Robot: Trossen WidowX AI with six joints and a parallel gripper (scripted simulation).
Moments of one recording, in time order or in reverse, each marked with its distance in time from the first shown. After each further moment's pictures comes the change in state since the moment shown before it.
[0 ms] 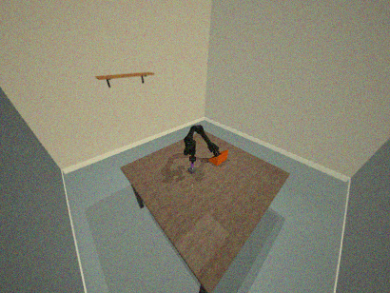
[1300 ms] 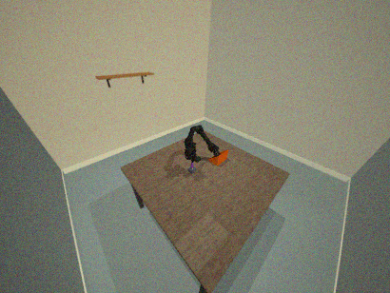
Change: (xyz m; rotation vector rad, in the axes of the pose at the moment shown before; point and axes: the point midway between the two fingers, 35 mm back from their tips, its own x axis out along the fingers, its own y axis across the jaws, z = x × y) arm 0.024 -0.004 -0.002 -0.703 0.011 -0.003
